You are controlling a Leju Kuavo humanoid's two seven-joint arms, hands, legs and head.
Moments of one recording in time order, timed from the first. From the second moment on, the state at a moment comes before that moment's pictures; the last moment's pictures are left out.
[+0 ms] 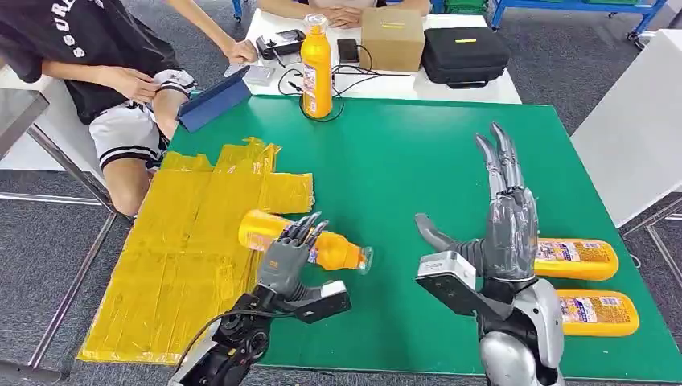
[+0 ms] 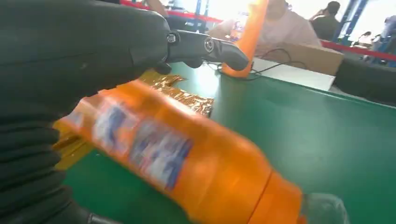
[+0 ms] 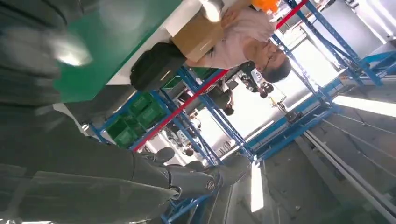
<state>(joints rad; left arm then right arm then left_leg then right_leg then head) -0.30 -0.20 -0.49 -0.57 -1.15 0.41 -0.21 -0.01 -0.01 0.18 -1.68 0.89 -0.20 -0.14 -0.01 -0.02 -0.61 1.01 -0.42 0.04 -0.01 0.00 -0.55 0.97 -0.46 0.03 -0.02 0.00</state>
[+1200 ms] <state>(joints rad) -0.04 -0.20 -0.09 -1.23 -0.27 0.20 -0.35 -0.01 -0.29 -0.04 -1.38 1.01 0.12 -0.08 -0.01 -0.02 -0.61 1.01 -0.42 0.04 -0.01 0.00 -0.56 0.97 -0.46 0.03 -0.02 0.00</state>
